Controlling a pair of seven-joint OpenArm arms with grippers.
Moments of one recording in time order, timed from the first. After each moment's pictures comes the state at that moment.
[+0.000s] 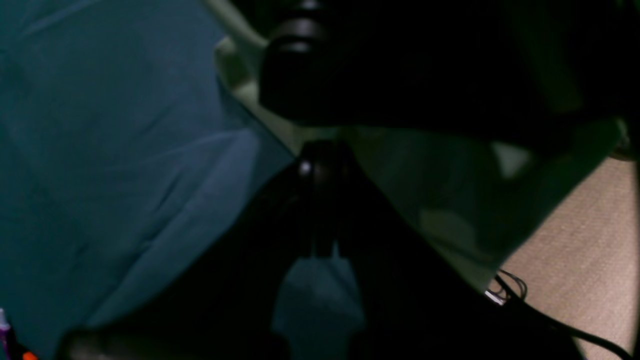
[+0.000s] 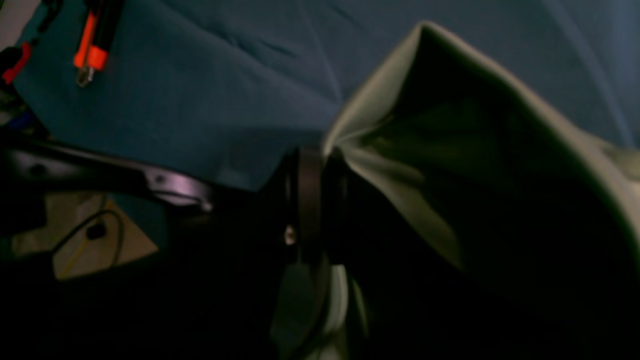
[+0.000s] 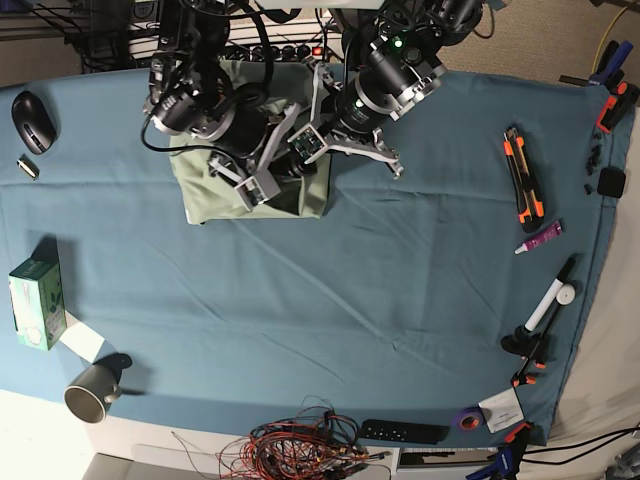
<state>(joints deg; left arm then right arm) 12.3 -7.1 38.3 118.8 8.3 -13.8 56.5 -16.2 -1.4 3.1 116.6 24.9 34.1 -63.0</state>
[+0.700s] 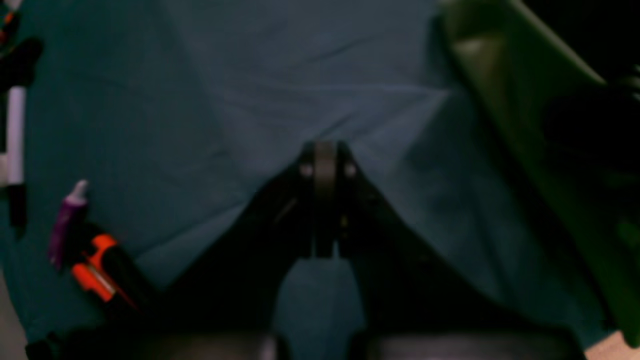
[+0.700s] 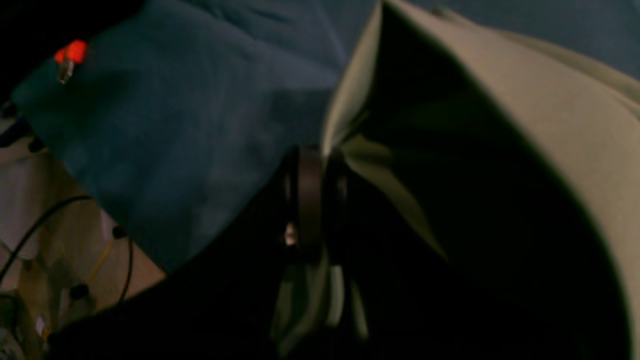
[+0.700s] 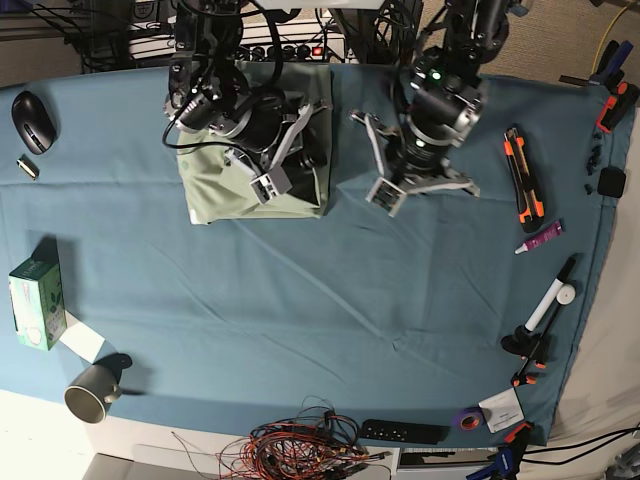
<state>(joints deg) 12.4 -8.2 22.4 118.8 9.0 -6.3 56.1 -15.7 -3.0 2.6 108.3 22.1 32.7 -59.5</state>
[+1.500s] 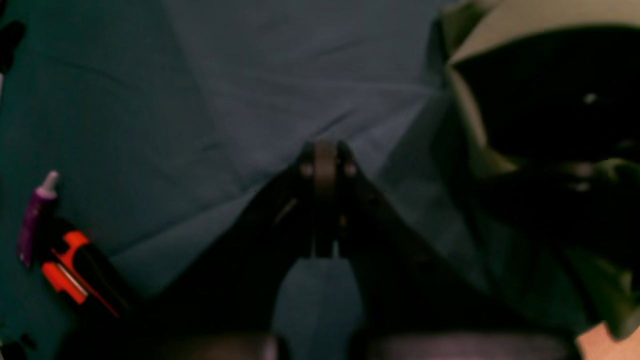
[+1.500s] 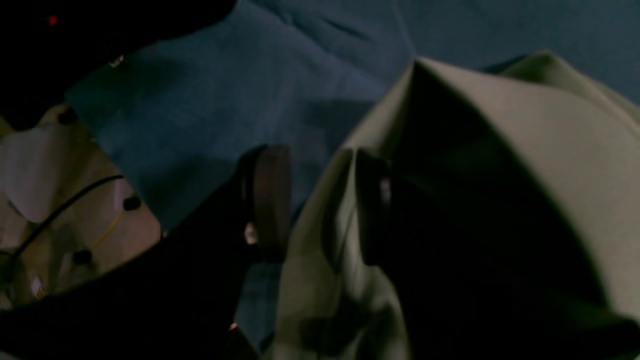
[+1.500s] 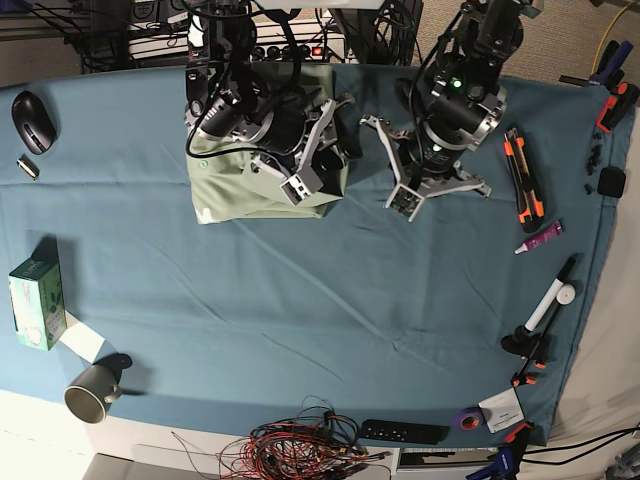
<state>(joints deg) 12.5 -11.1 19.8 118.8 0.7 -6.8 55.7 -14.0 -3.0 -3.6 109.3 22.3 33.6 -61.7</state>
